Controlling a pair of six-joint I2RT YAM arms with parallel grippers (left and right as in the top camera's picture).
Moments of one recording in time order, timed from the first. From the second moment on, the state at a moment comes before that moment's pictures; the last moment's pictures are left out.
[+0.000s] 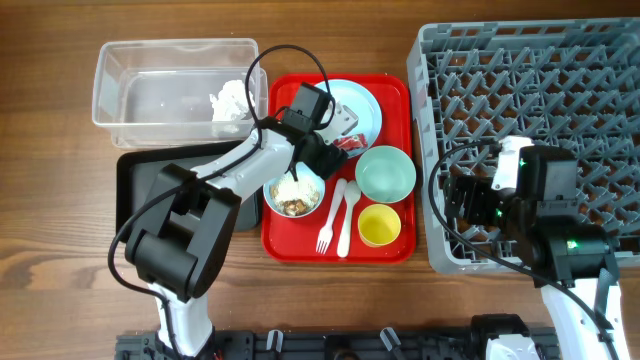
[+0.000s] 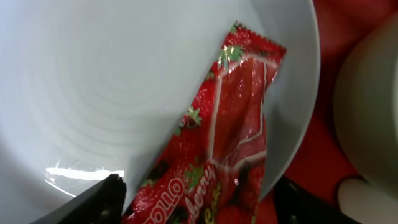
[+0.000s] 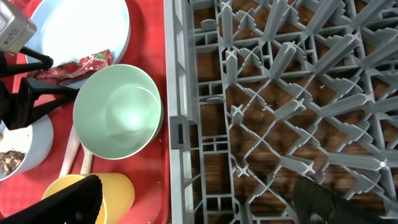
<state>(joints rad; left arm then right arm) -0.51 1.98 1.24 -0.37 0.16 0.29 0.03 0.93 0.86 -0.89 -0.10 0.15</state>
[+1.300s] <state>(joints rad) -0.51 1.93 1.24 -0.45 0.13 0.21 0.03 0.93 0.86 -0.89 -0.10 0.15</state>
